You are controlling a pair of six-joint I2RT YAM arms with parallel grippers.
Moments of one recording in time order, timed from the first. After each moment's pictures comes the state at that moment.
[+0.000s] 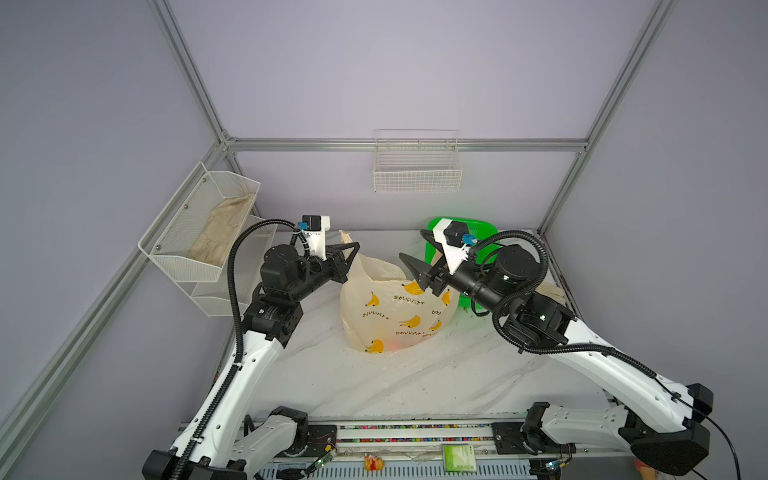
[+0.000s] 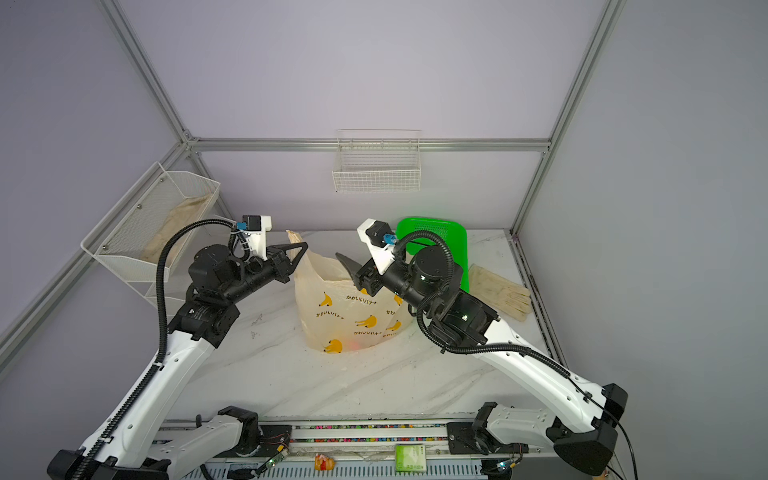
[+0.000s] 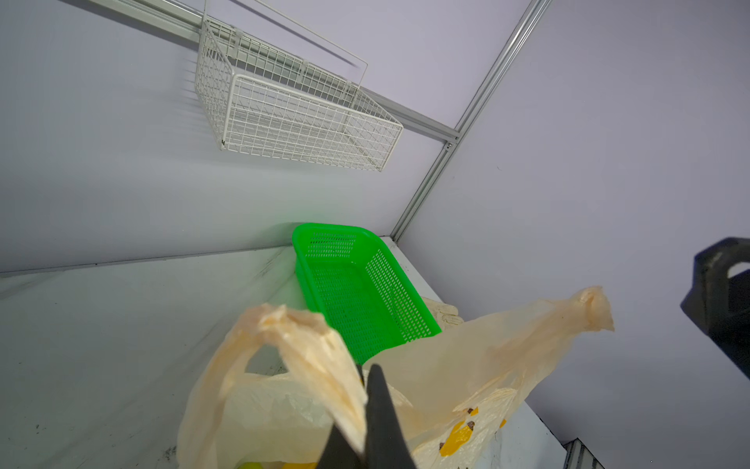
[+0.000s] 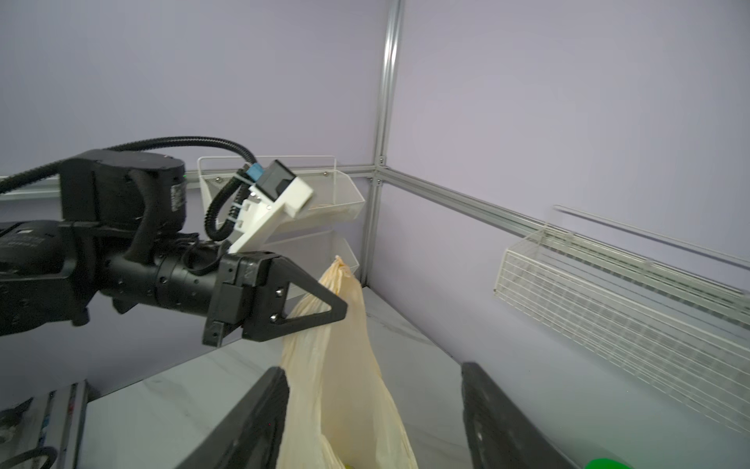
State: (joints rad) left arm -0.24 1.04 1.10 -0.14 0.45 -0.42; right arm 0.93 1.22 1.34 -0.04 -0.04 -0.12
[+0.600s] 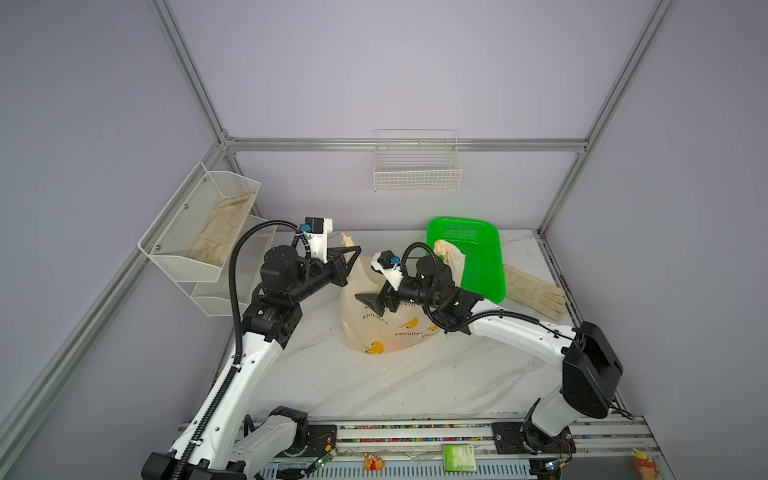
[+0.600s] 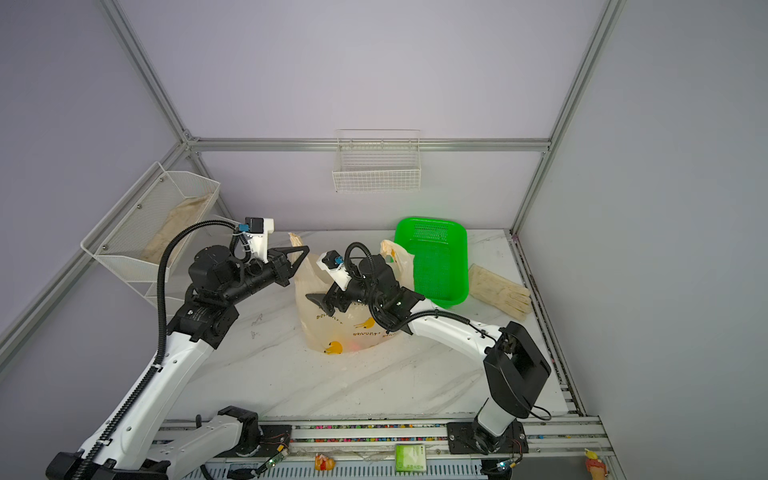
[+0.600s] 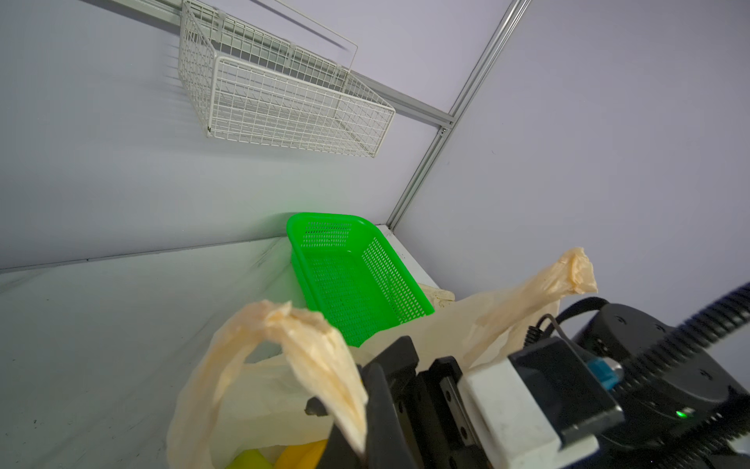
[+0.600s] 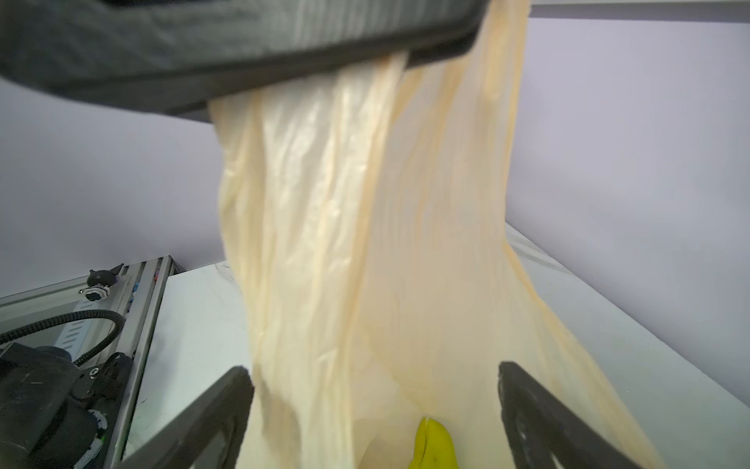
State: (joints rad) left arm -0.24 1.03 1.10 -0.18 0.48 -0.38; right arm 0.85 1.65 1.24 0.24 -0.39 -0.05
